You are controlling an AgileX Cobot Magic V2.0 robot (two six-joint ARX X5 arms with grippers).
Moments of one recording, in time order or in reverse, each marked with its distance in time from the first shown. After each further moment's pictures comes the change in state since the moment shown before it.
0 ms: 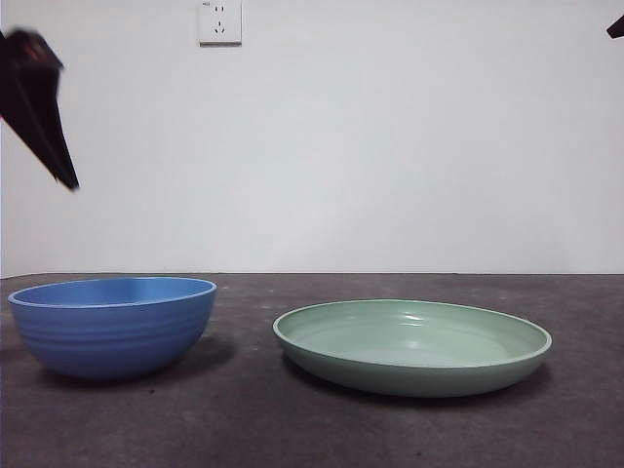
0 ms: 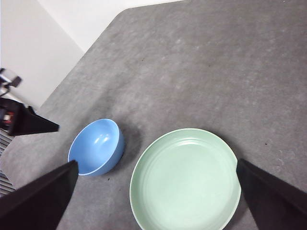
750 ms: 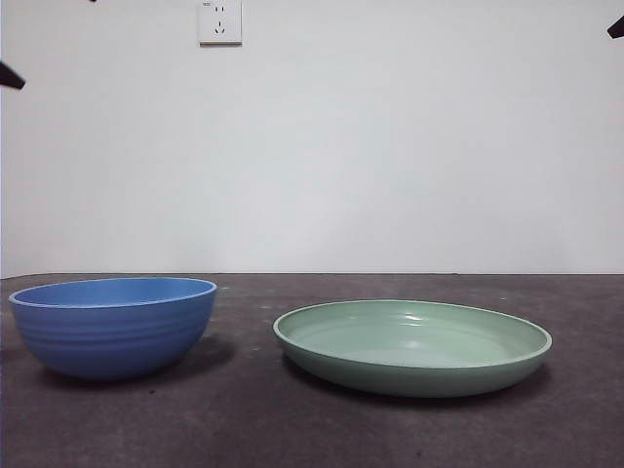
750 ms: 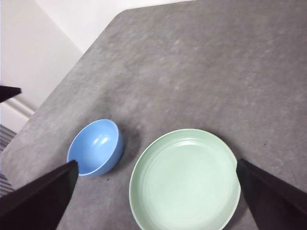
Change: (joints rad) left arm 0.010 -0.327 -0.002 0.171 0.154 -0.061; right arm 0.000 0.000 0.000 0.000 0.001 0.000
